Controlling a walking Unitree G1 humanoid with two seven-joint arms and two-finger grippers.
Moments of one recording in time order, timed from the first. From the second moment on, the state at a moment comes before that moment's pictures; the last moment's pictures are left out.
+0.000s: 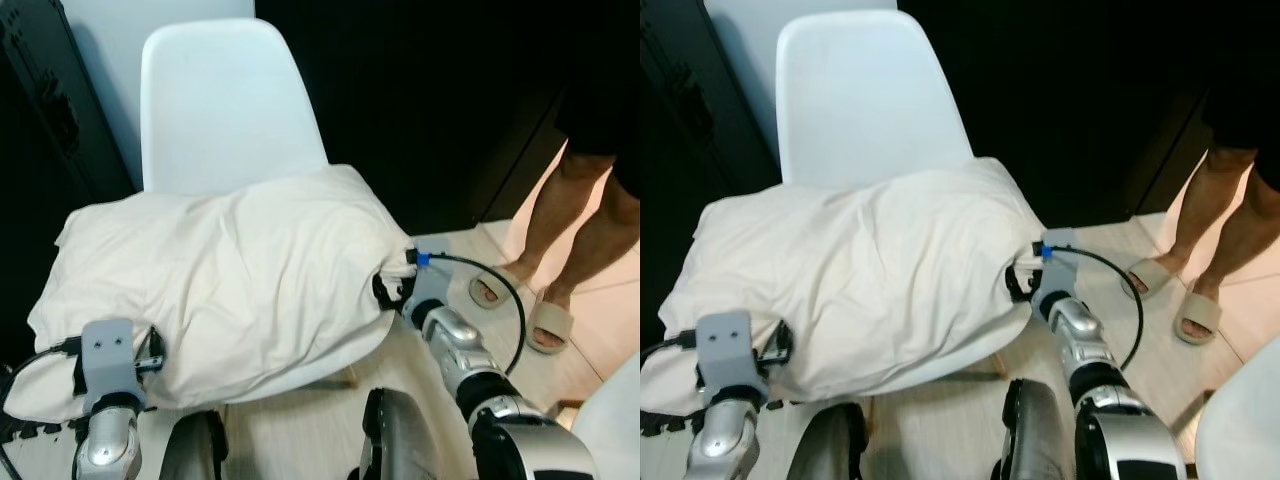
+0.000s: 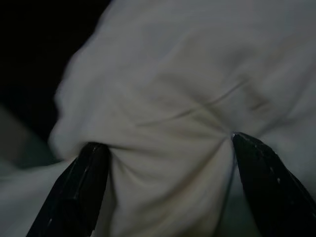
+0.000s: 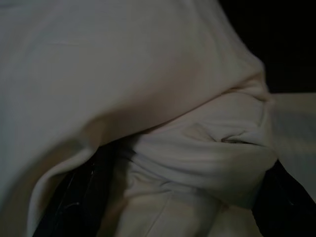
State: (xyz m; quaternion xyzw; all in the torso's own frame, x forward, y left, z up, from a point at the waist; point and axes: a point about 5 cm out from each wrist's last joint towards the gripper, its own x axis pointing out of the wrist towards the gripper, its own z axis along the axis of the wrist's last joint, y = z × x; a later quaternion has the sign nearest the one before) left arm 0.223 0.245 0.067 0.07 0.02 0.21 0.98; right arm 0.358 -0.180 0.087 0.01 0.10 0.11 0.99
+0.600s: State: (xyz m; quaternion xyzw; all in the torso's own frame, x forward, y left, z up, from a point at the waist) left arm 0.199 0.271 0.089 0.09 -0.01 0.24 0.97; right arm 0.355 -0.221 0.091 -0.21 0.19 0.17 0.94
